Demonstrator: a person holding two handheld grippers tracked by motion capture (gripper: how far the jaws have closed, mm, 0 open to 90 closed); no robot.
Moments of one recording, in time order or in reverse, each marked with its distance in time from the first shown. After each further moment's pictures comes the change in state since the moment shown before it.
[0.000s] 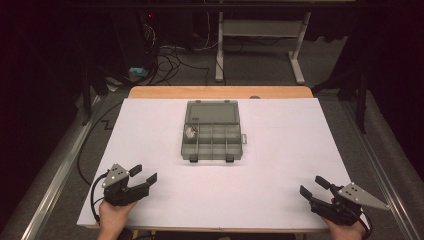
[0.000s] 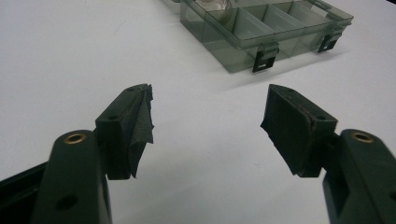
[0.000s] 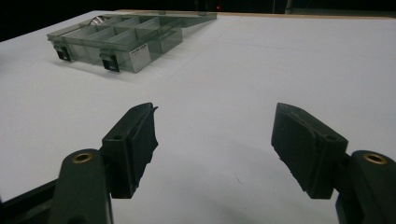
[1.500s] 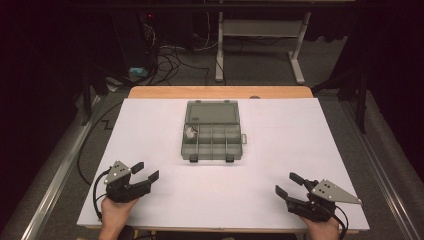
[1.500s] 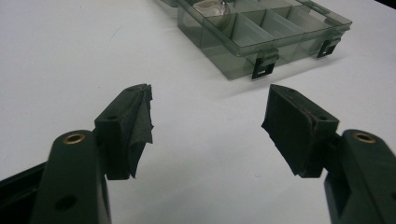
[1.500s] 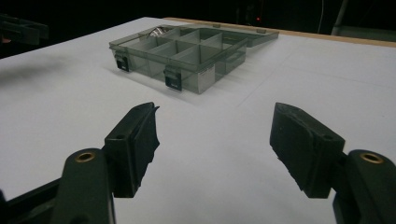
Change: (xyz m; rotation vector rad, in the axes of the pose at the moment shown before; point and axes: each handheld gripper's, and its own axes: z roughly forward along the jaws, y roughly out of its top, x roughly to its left) left arm 0.002 0.005 0.007 -0.003 -0.011 0.000; right arm 0.048 0.018 0.031 -0.028 0.139 -0.083
